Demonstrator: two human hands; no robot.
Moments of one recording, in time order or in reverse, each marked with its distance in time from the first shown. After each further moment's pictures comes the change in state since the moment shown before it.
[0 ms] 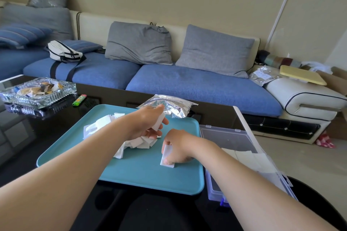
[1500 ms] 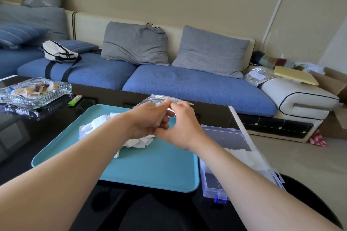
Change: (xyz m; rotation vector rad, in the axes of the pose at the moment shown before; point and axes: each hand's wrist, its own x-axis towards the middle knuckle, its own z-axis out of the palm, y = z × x) left_hand -0.017 0.019 0.016 -0.246 -0.132 0.067; right_hand -0.011 0.004 -0.008 0.383 0.690 -0.170
